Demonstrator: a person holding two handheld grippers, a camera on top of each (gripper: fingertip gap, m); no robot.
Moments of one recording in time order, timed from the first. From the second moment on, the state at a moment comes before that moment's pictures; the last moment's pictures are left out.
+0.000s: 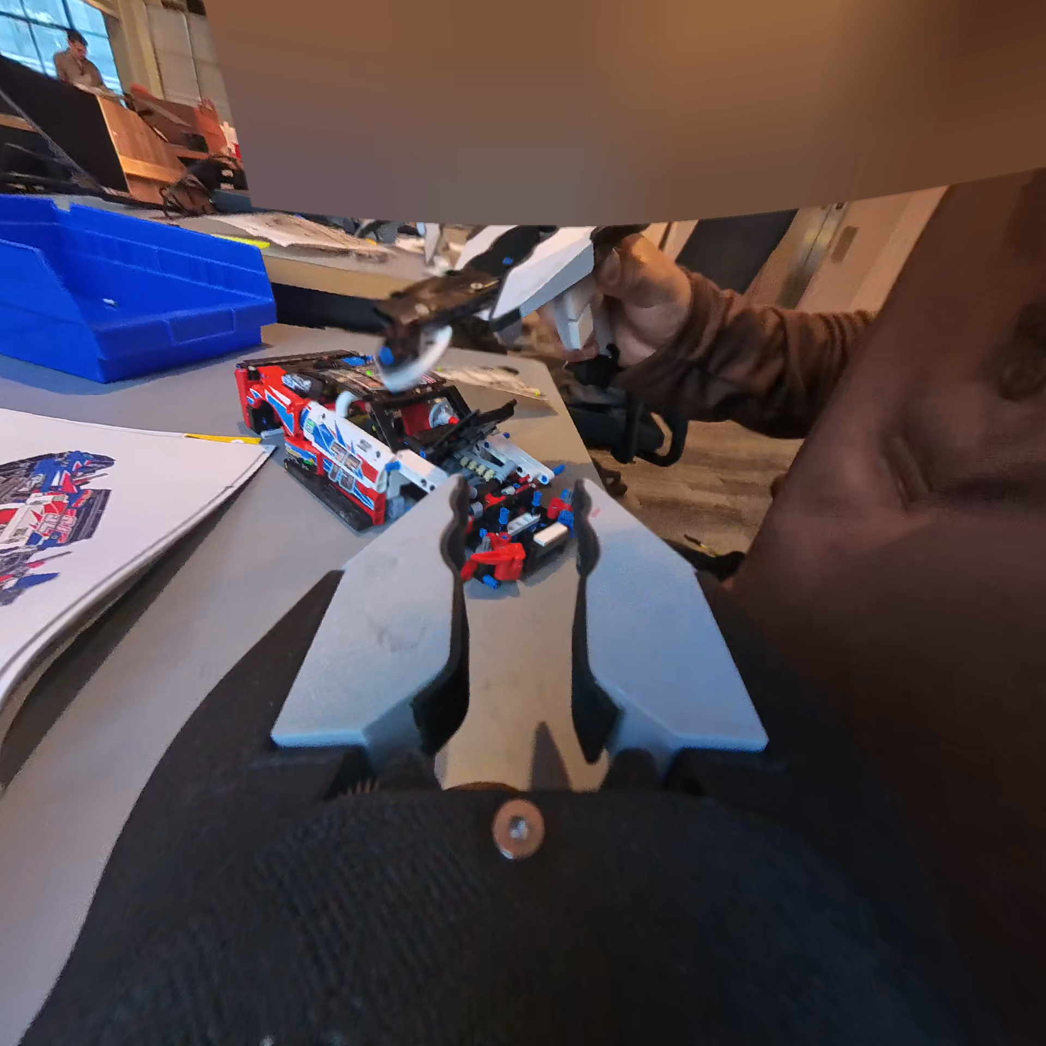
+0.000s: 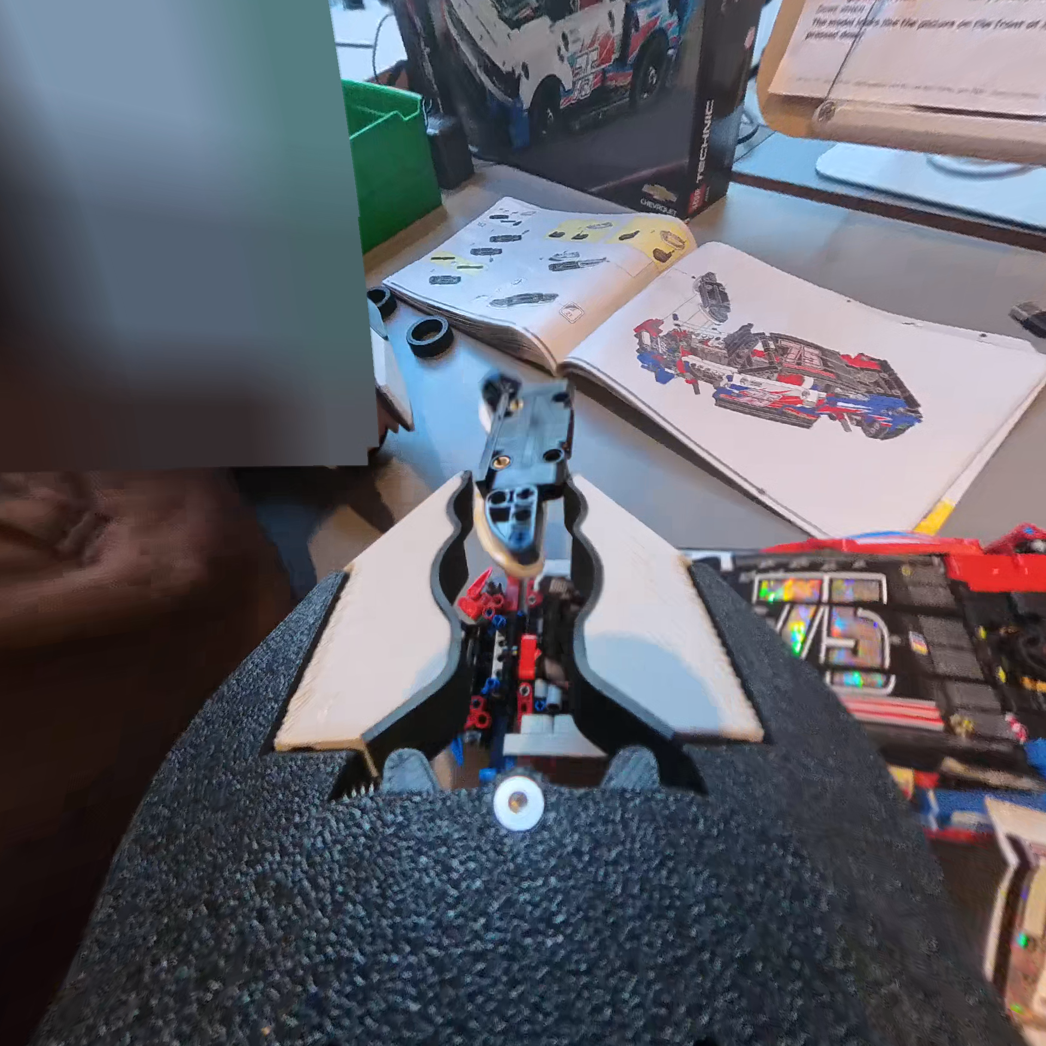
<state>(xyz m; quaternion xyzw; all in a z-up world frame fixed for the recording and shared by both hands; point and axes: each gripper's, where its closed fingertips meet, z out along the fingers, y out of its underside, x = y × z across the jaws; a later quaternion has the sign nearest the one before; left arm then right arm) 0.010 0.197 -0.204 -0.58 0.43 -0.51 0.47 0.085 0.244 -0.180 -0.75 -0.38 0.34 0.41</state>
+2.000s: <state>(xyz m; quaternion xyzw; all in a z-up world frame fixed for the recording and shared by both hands) 0.068 0.189 -0.242 -0.54 0.68 -0.39 0.31 0.074 0.196 -0.238 -0.72 -0.58 0.28 0.28</state>
